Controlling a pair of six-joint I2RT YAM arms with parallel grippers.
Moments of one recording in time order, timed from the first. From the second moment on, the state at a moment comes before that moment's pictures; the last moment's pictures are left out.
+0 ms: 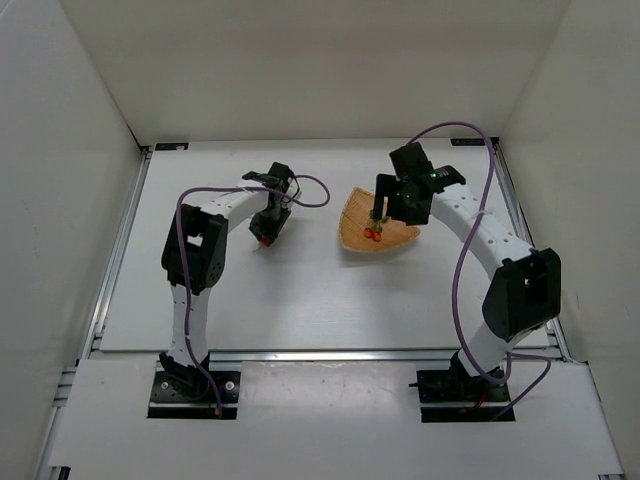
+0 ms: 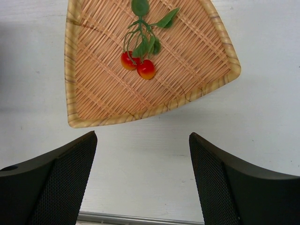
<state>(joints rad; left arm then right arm) -0.42 2.11 1.60 -0.84 -0.15 0.11 0.44 1.65 1.47 -0.85 0.09 0.45</state>
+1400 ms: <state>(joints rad) -0.35 1.80 1.84 -0.73 -0.37 0.20 0.04 1.16 1.15 -0.88 0.09 0.45</state>
